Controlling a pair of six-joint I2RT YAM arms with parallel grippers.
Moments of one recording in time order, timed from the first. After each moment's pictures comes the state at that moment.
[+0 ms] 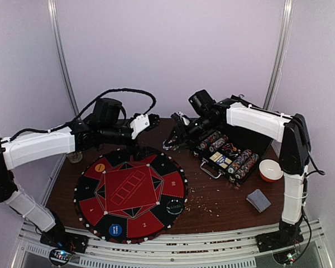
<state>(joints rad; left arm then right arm) -0.74 1.46 1.16 -0.16 0.33 0.59 0.64 2.02 1.82 -0.74 -0.66 0.47</state>
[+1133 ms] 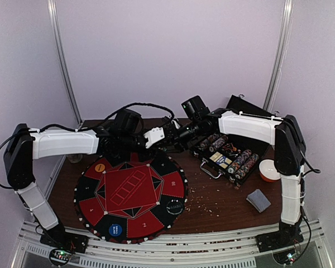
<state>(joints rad) -0.76 1.70 1.20 -0.10 0.25 0.64 0.71 2.06 1.74 -0.45 -0.82 0.65</state>
